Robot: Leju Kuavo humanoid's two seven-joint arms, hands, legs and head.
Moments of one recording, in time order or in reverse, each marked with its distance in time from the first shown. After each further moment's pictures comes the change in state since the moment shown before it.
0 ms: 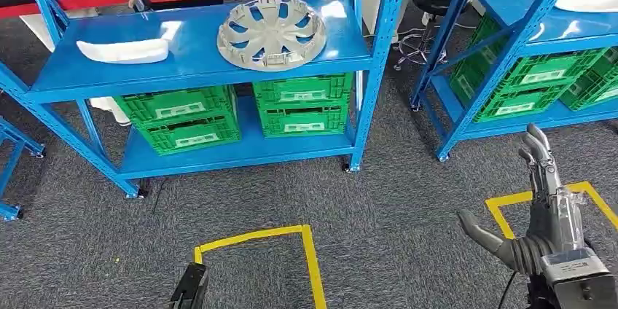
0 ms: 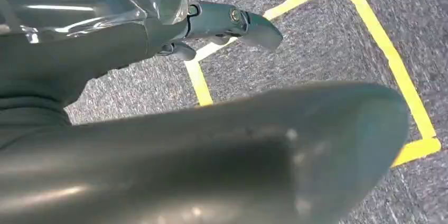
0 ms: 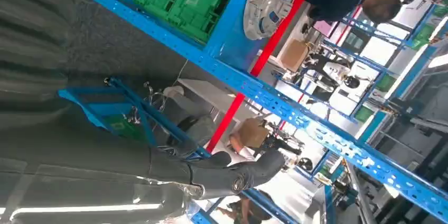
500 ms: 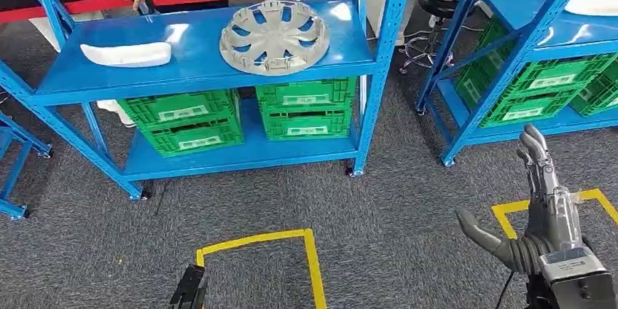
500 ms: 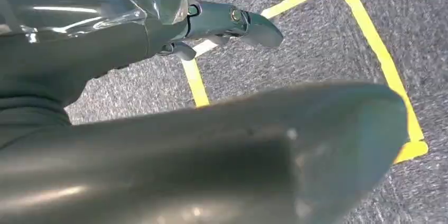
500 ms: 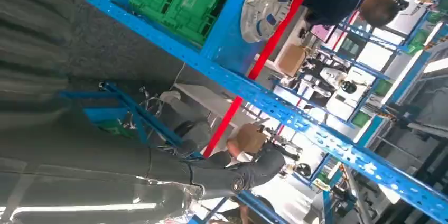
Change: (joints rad) left arm 0.014 0.001 0.007 -0.009 0.018 0.000 -0.020; right arm -0.006 -0.001 0.006 0.006 -0.001 0.005 0.006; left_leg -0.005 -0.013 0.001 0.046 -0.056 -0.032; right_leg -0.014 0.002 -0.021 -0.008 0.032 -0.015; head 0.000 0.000
